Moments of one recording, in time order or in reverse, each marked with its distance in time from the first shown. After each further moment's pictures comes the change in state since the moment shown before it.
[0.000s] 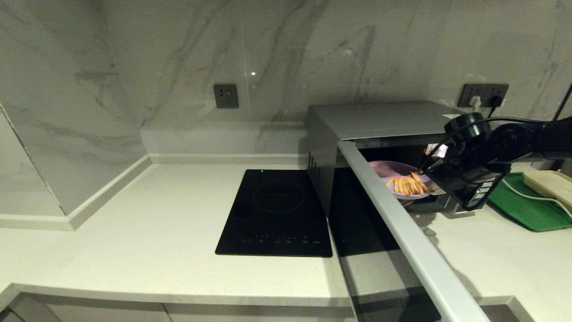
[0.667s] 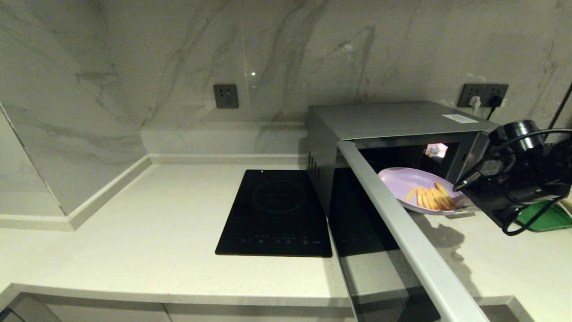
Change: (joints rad) left arm 0.000 0.000 0.000 0.000 0.000 0.000; right arm -0.069 -0.275 0.404 -0.138 0.042 0.003
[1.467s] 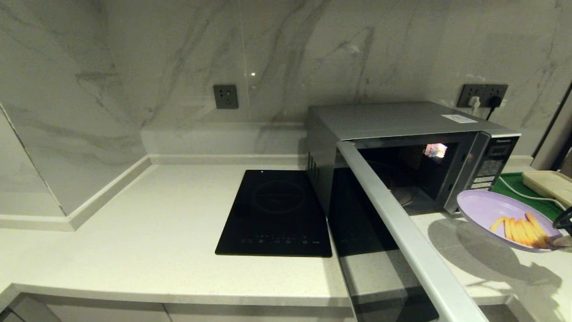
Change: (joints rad) left arm 0.000 0.000 0.000 0.000 0.000 0.000; right arm -0.495 -0.167 0.332 -0.163 0.170 -0.228
